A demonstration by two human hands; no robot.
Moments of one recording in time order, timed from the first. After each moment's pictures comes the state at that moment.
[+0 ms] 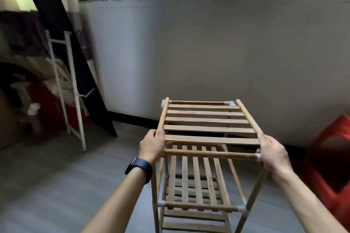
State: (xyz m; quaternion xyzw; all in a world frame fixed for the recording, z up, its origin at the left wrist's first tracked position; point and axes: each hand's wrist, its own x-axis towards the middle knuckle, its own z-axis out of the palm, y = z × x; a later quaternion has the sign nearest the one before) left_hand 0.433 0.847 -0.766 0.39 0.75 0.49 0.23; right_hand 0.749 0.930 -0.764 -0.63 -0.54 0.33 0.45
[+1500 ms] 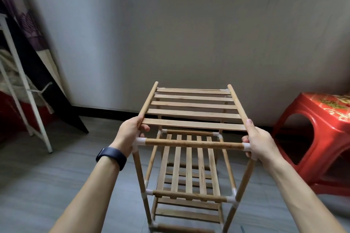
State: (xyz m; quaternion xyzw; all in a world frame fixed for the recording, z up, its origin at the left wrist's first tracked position) left_hand 0.484 0.890 -0.759 0.29 0.56 0.62 0.46; right_hand 0.819 0.926 -0.759 -0.62 -0.54 0.38 0.42
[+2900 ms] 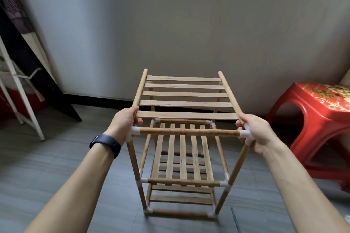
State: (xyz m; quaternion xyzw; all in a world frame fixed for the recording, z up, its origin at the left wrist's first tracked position) left_hand 0.482 0.892 -0.770 0.30 0.62 0.57 0.44; right_hand 0.828 0.933 -0.758 -0.59 -0.41 0.52 0.46
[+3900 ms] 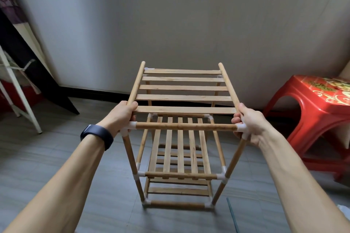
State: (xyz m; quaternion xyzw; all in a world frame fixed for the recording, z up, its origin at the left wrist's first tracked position) left_hand 0.480 0.890 -0.772 0.42 0.68 0.46 0.39; right_hand 0.826 0.935 -0.758 -0.60 -0.36 0.57 0.43
